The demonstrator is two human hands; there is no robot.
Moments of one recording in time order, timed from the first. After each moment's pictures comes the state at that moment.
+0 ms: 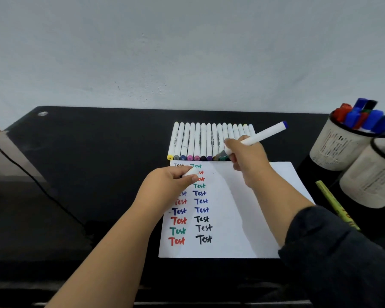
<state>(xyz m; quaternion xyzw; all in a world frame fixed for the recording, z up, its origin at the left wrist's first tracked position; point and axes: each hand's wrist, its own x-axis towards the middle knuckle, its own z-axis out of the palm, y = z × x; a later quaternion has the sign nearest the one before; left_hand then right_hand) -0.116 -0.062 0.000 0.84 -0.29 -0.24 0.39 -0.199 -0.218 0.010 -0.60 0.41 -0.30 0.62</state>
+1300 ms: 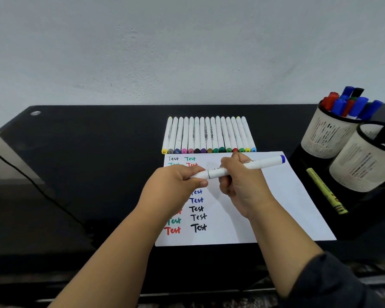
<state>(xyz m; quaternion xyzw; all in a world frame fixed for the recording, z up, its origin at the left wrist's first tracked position) -0.146 -0.055 0.011 0.80 -0.35 -0.25 0.42 -0.242 -0.160 0.001 -0.50 0.35 -0.31 0.73</state>
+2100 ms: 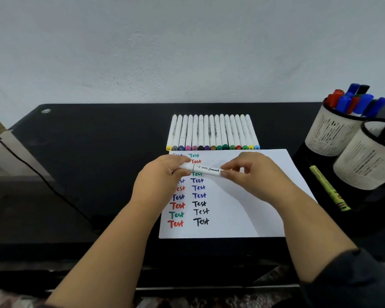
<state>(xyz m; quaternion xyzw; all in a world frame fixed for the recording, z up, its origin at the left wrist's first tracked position) -0.119 -0.051 -0.011 0.86 -0.40 -0.06 0.31 -0.271 -0.186 0.011 -0.88 0.30 -0.14 0.33</state>
